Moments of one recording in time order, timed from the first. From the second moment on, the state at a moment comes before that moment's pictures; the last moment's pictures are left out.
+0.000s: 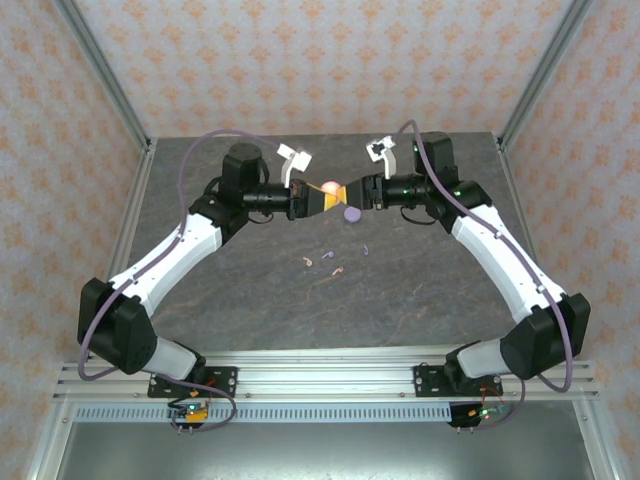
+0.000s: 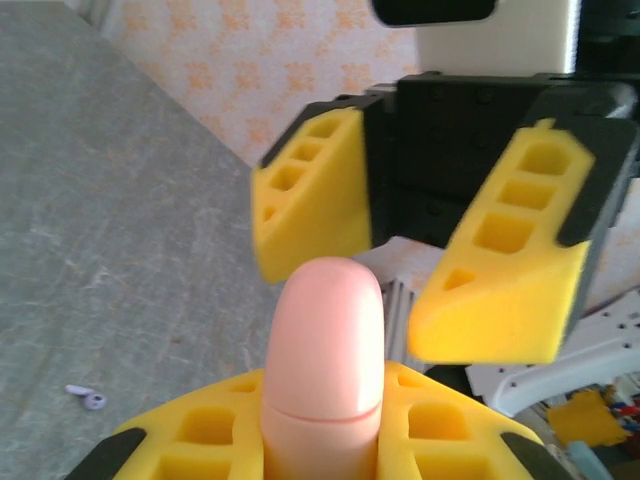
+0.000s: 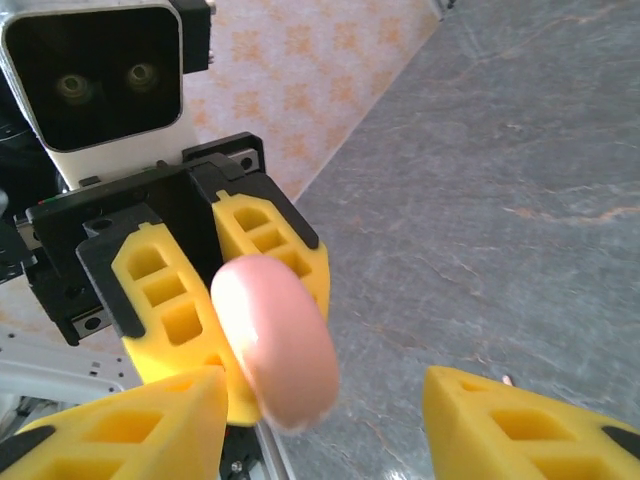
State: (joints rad) left arm -0.41 1.44 1.20 -0.11 0.88 -0.39; right arm 0.38 1.38 1.35 -0.53 -0.84 0.28
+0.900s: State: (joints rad) left arm -0.50 1.33 0.93 0.22 0.73 -0.07; right arm 0.46 1.31 1.35 -0.71 -0.66 0.20
